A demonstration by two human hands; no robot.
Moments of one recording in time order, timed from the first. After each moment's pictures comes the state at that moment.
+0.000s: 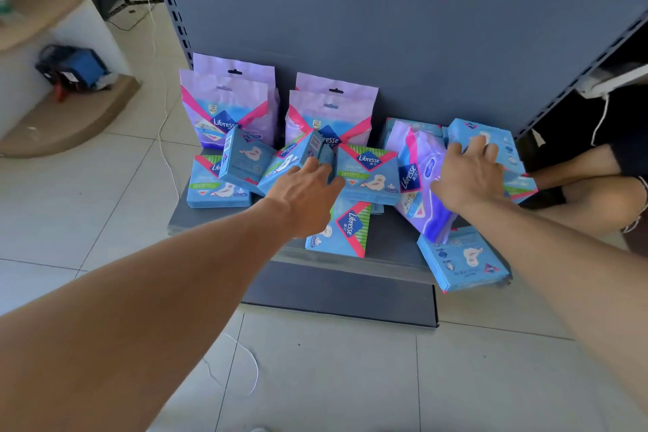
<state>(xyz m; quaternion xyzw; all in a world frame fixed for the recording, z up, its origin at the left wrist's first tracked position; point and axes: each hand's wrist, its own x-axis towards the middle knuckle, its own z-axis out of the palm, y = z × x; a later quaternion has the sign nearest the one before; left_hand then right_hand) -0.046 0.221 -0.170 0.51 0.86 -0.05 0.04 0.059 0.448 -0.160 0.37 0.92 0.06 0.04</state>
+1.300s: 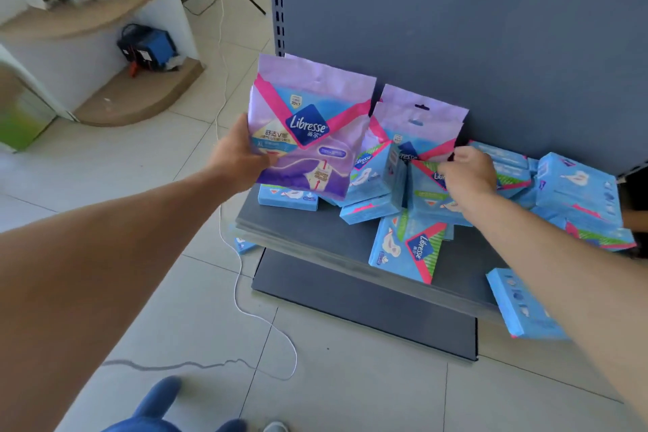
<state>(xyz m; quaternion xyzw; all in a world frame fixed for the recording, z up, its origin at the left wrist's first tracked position) -0.163 0.071 -0.160 0.07 0.87 0.46 0.15 -0.046 0.370 -0.173 0.43 0.81 -0.39 -0.10</state>
